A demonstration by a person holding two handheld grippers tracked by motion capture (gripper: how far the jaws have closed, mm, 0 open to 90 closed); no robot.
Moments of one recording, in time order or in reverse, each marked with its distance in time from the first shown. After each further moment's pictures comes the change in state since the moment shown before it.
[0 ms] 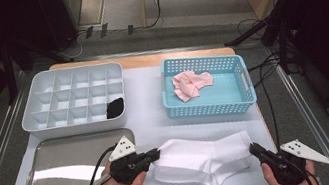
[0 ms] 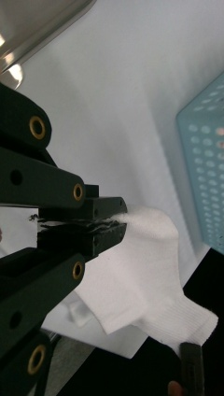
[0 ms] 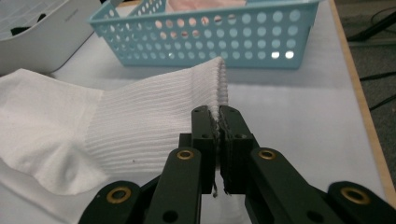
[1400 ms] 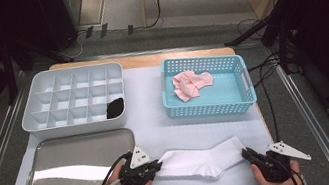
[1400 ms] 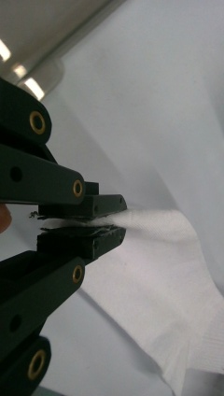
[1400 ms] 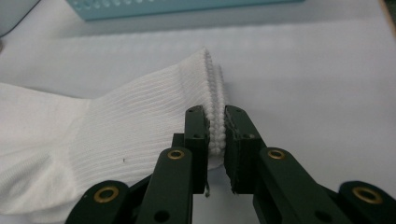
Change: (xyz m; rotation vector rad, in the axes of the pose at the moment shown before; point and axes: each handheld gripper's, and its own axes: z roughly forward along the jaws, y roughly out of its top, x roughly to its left) left arm -0.004 -0.016 0.032 0.180 0.136 0.110; right arm -0.016 -0.027 0.044 0.093 -0.046 0.046
